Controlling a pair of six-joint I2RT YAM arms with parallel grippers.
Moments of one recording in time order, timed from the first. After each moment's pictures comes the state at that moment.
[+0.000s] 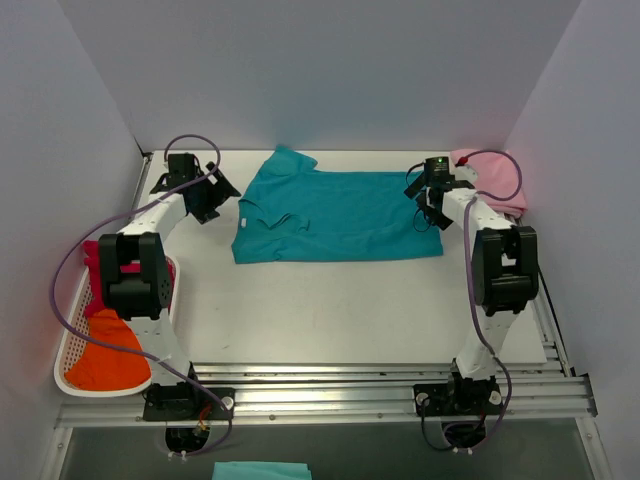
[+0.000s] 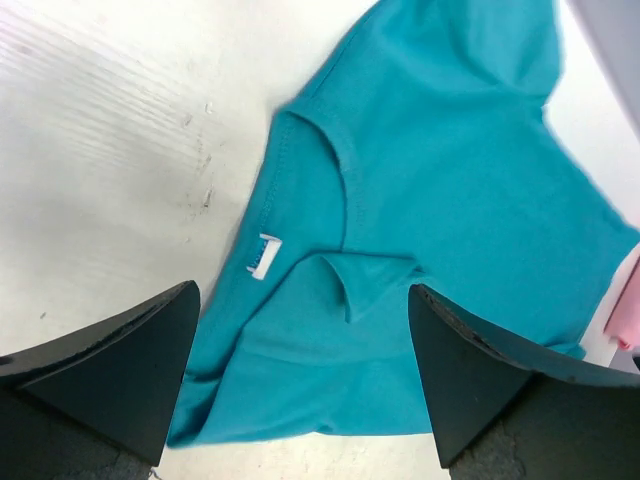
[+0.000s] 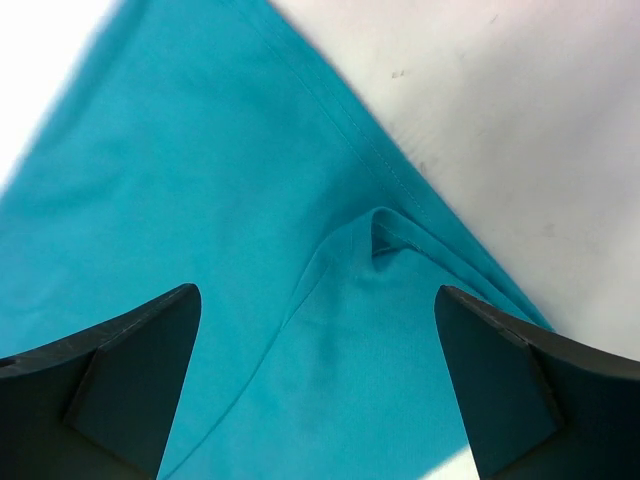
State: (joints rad) left arm -0.01 1.97 1.48 -0.34 0.20 -0.73; right arm 0.09 1.94 1.41 -0.41 0.32 0.86
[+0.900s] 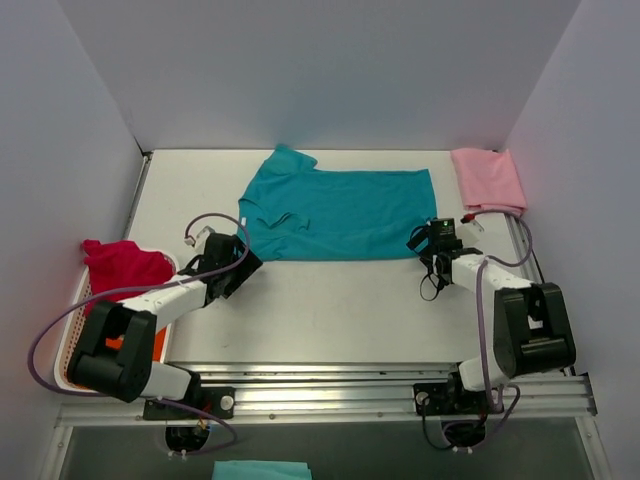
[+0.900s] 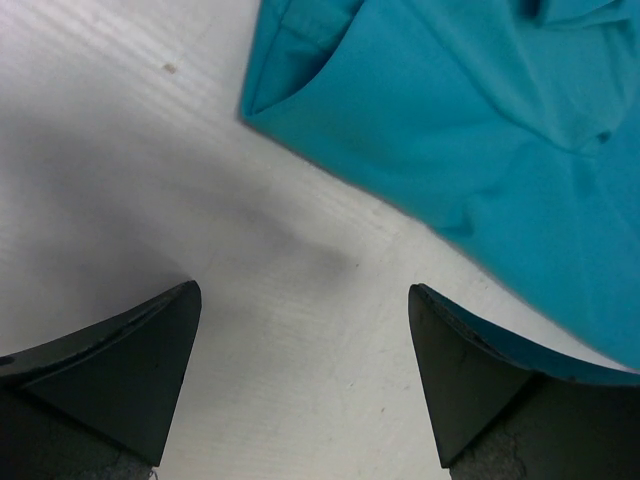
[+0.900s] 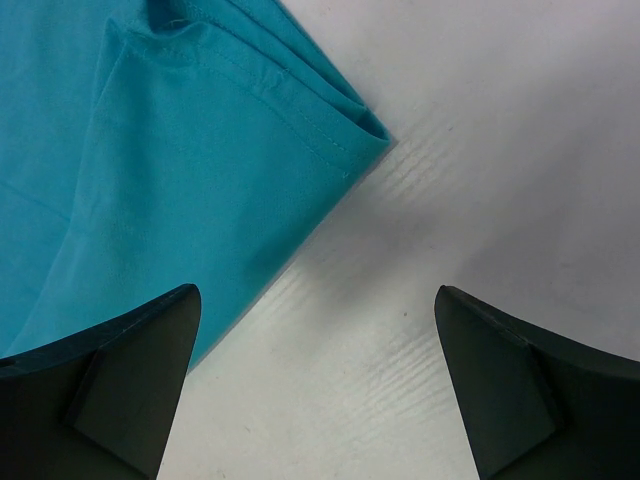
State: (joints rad) left arm -0.33 1.39 0.62 -0.09 -0.14 -1.01; right arm 0.13 1.44 0.68 -0.13 0.32 0.90
